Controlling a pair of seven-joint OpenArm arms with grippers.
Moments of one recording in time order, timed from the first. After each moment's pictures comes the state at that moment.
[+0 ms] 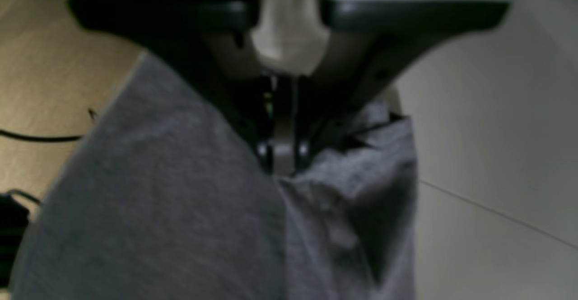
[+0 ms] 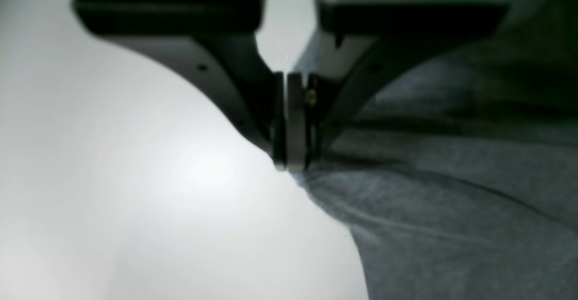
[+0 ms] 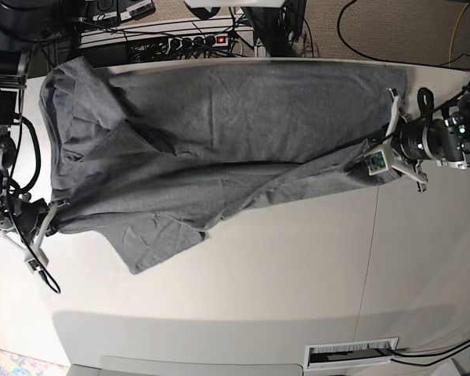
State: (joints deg) left arm -3.5 -57.1 27.7 109.2 -37.9 -34.2 49.9; right arm 24.1 43.7 -3.2 73.7 28.0 32.0 -60.2
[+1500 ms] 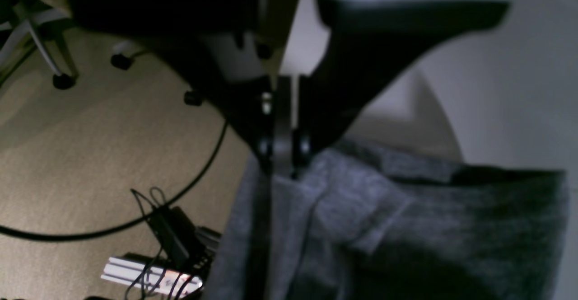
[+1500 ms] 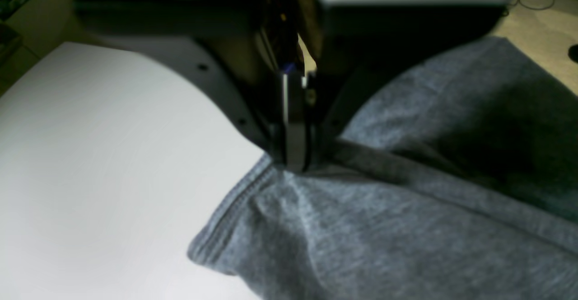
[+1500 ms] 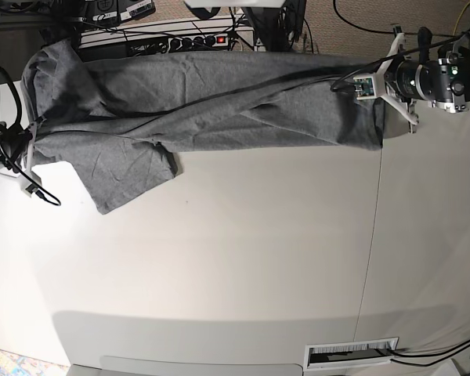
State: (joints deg) left arm 12.7 -62.1 27.7 121.3 -32.0 -33.4 53.6; right arm 2.8 56.8 -3.3 85.8 35.3 32.0 -77.1
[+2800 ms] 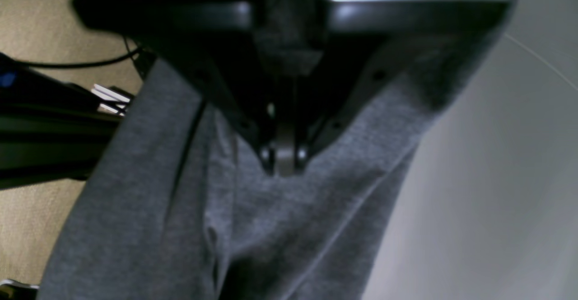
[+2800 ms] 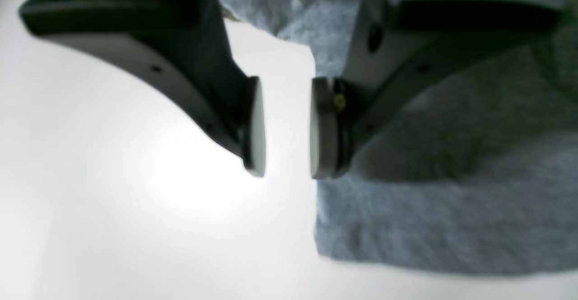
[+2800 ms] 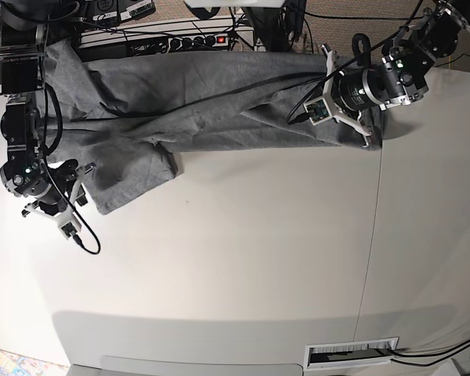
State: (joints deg) left arm 12.4 -39.4 27.5 114.5 -17.2 -25.6 38.8; right arm 12.1 39.2 -3.3 76.8 15.3 32.3 -45.9
